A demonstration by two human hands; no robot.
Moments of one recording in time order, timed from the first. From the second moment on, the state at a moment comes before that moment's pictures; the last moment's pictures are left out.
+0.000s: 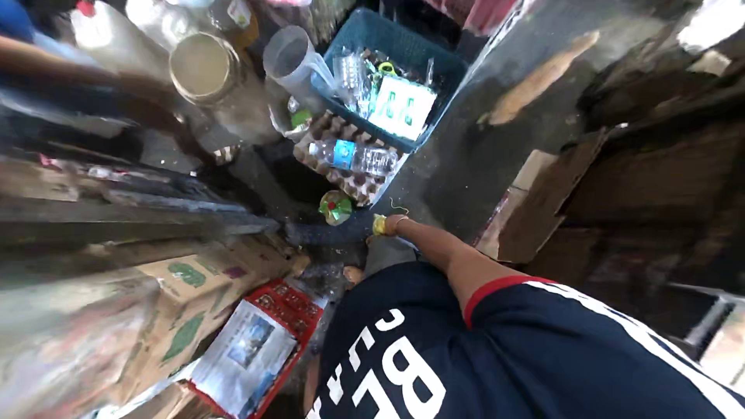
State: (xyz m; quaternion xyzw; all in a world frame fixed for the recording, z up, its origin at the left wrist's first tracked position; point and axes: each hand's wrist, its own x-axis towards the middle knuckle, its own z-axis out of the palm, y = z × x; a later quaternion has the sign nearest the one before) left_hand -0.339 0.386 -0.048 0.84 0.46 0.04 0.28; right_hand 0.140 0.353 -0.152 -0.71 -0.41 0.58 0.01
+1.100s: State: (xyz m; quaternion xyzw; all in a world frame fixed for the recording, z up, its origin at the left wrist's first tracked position) left_hand -0.081 0.876 -0.092 0.68 0.48 -0.14 0.53; right_hand 0.101 0.718 -0.048 -0.73 -0.45 0.51 0.10
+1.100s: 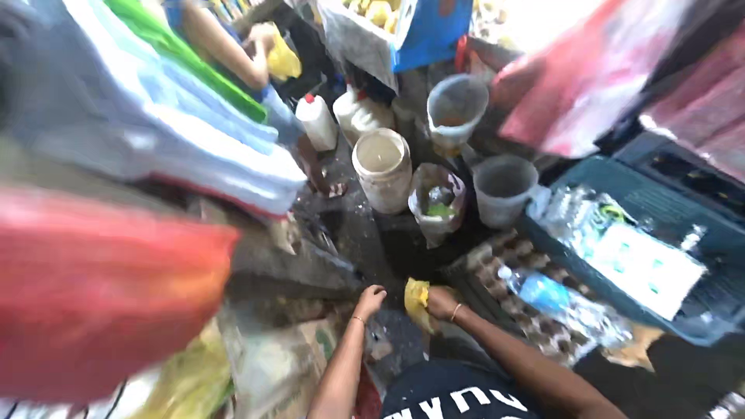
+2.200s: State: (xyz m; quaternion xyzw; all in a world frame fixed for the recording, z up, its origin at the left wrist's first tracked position) left_hand 0.211 1.307 -0.050 0.80 0.33 -0.33 0.37; right_hand 0.292 1.014 -0.046 -0.81 -0.17 0.44 0.34
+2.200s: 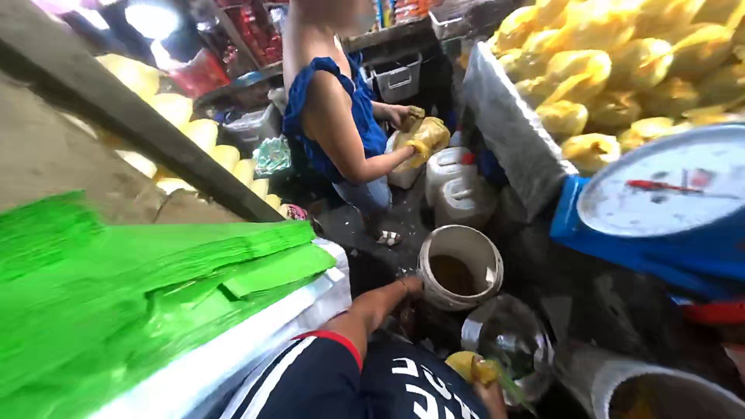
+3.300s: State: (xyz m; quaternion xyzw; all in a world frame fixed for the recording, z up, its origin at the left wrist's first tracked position) left_hand 0.108 1.730 -0.070 0.63 0.58 -0.28 0.44; right_hand 0.338 1.431 0.006 -0.82 -0.17 0.44 0.32
